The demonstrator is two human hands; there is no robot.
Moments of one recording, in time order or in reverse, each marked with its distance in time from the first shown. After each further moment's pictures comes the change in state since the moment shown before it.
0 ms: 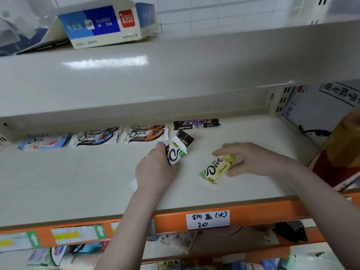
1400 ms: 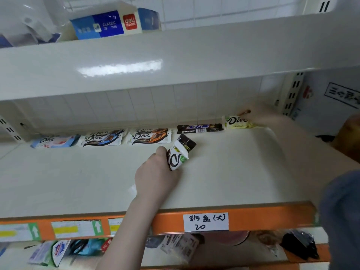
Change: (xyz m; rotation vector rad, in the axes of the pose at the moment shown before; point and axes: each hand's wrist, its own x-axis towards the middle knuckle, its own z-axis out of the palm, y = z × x) left_hand -0.015 0.004 0.000 0.027 0.062 -0.021; right_hand 0.097 0.069 -0.085 -0.284 0.418 0.209
